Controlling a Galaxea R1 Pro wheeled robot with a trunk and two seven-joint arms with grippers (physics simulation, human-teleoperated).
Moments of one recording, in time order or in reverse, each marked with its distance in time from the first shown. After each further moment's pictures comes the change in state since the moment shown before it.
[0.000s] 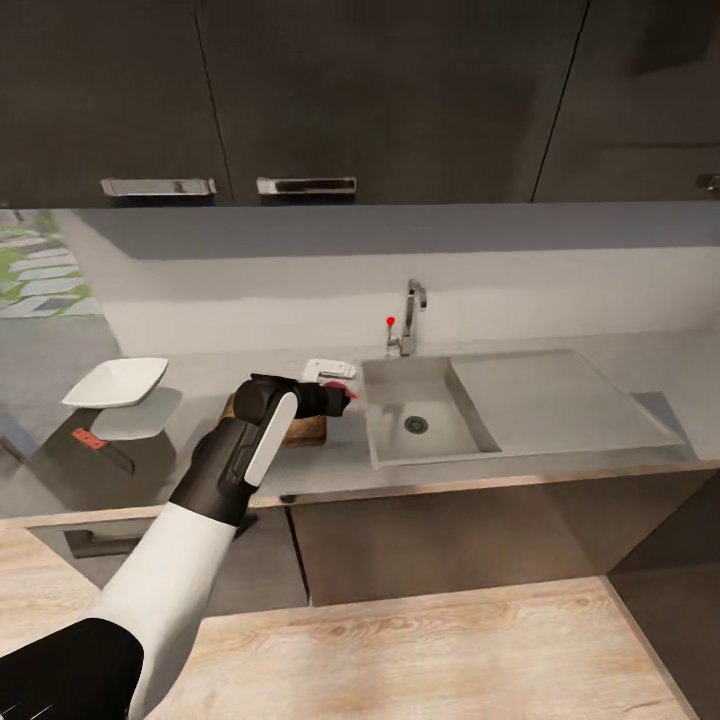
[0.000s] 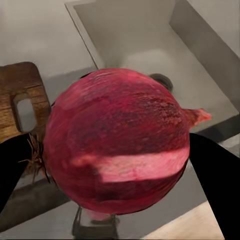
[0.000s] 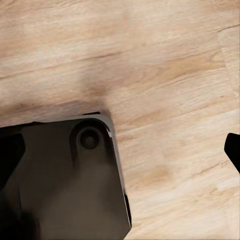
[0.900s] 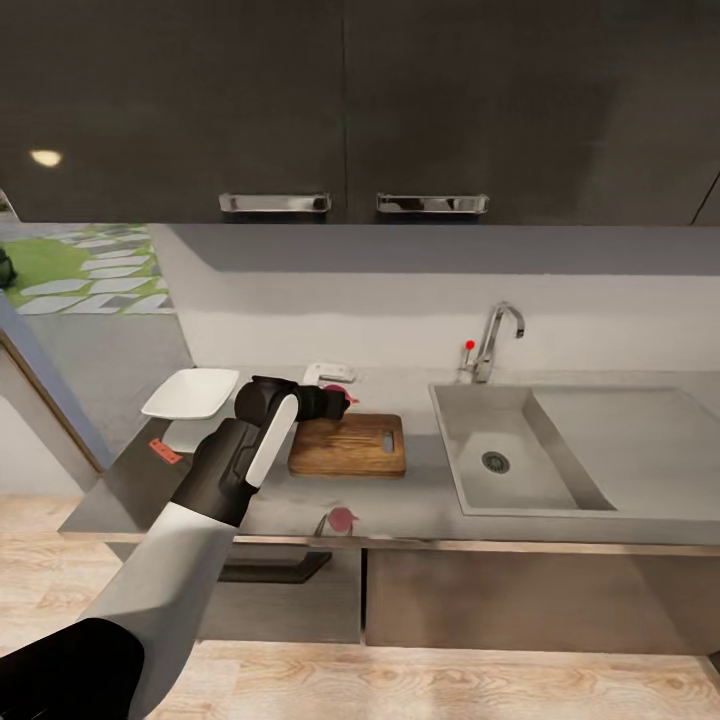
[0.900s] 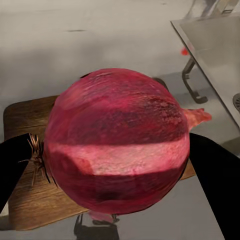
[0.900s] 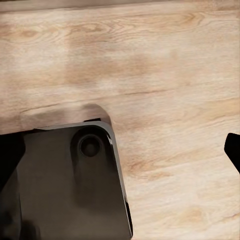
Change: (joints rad) left arm 0.001 0.000 0.000 0.021 0.000 -0.001 0.000; right arm 0.000 -0.001 0.000 0.000 0.000 0.000 0.000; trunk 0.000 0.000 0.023
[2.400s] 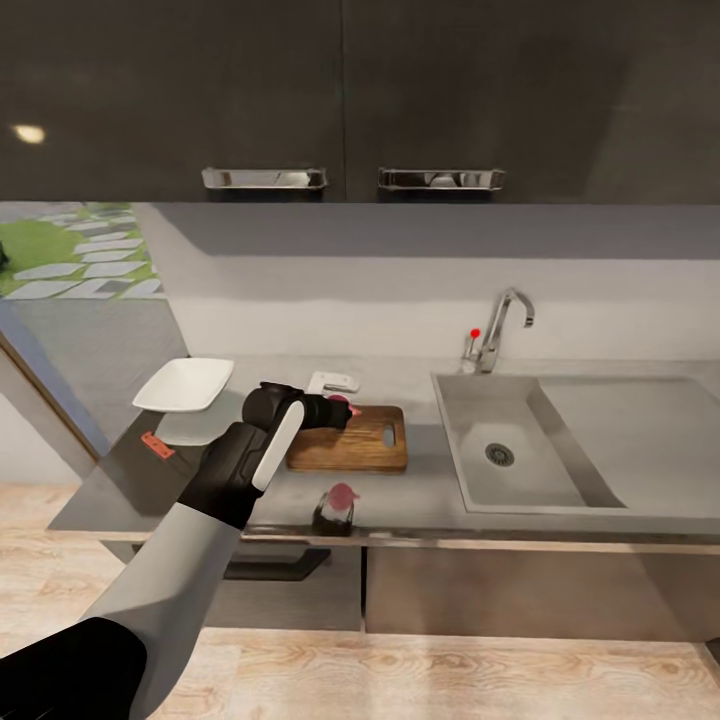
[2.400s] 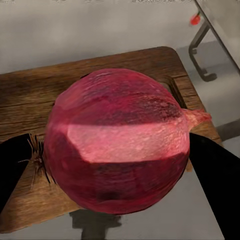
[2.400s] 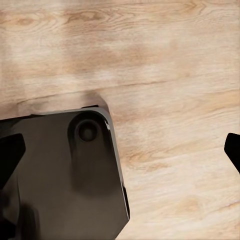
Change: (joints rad) left arm 0.002 -0.005 -0.020 0.051 0.000 0.000 0.000; right arm 0.000 0.001 0.000 -0.001 -0.001 0.000 0.000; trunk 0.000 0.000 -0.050
